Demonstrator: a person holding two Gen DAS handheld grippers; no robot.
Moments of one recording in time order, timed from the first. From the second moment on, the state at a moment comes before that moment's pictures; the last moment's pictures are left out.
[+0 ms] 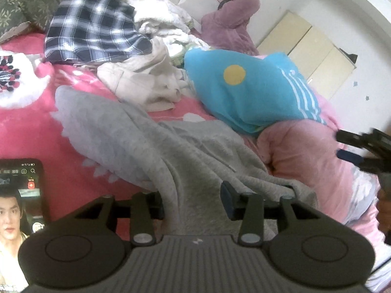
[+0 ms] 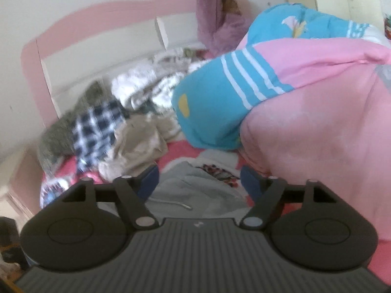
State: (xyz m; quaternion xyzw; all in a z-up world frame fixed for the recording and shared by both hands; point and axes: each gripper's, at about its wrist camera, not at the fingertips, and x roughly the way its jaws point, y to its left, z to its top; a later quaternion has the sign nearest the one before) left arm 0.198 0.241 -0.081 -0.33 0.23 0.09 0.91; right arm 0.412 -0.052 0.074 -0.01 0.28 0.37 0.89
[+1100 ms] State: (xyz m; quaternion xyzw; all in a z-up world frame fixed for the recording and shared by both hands) left arm 0.204 0.252 -0.106 -0.36 0.27 0.13 0.88; right arm 0.498 0.154 -0.010 -0.12 0.29 0.40 0.86
